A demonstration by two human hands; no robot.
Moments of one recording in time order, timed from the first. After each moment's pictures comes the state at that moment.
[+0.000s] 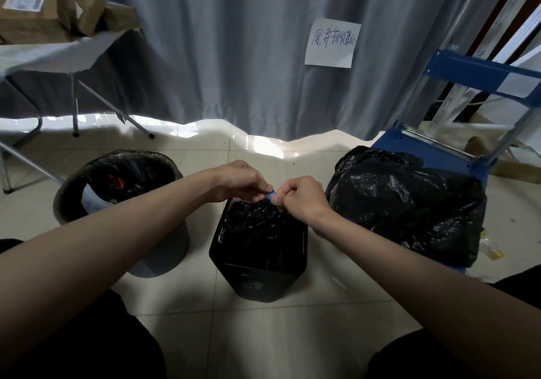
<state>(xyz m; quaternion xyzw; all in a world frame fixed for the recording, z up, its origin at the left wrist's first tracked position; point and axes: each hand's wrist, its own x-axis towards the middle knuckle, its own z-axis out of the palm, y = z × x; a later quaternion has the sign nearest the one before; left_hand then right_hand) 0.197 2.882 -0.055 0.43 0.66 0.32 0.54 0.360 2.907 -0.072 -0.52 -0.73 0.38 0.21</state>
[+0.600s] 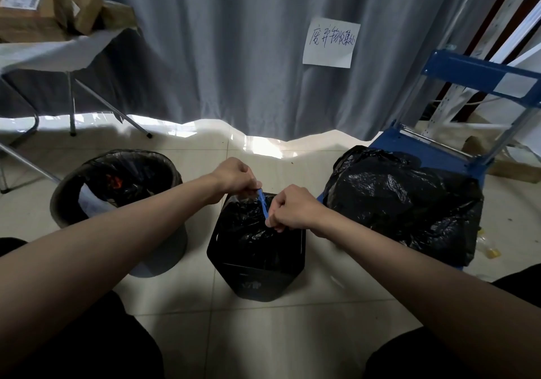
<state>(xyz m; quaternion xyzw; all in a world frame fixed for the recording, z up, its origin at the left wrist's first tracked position) 0.190 2.884 -0.070 0.46 0.73 0.34 0.39 0.360 2.902 -0.068 -0.47 -0.79 0.39 0.03</state>
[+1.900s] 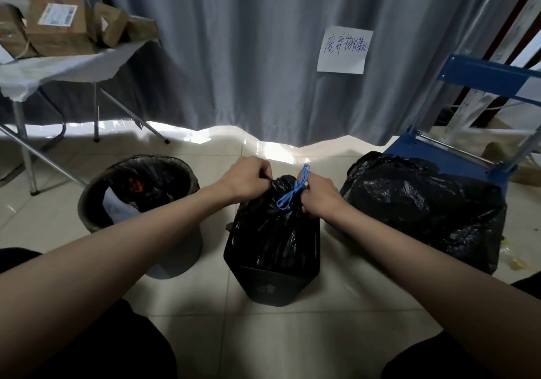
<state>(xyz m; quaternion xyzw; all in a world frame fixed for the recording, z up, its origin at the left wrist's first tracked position) 0.190 2.869 -0.047 0.62 0.73 0.24 0.17 0.356 2.938 -0.080 -0.50 -0.81 0.29 0.12</state>
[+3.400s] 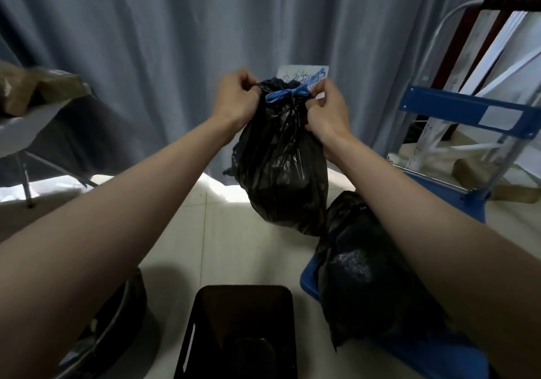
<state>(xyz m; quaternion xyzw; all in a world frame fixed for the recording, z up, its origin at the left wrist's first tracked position) 0.181 3.126 0.104 0.52 0.64 0.55 0.14 0.338 3.160 0.082 -0.47 -0.62 0.34 0.52</state>
